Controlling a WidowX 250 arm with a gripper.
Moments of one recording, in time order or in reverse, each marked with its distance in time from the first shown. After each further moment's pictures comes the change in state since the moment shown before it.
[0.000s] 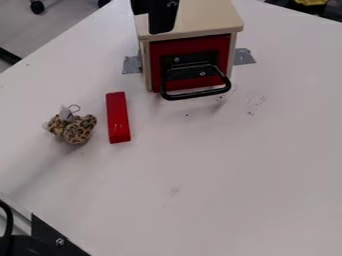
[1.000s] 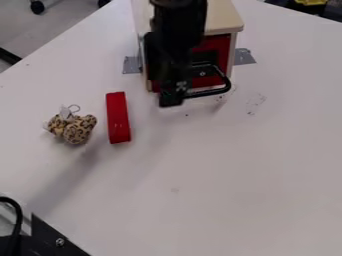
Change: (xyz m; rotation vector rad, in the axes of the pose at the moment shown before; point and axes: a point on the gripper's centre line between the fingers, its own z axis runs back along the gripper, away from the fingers) arm -0.004 -0.052 -0.068 0.033 0.003 -0.144
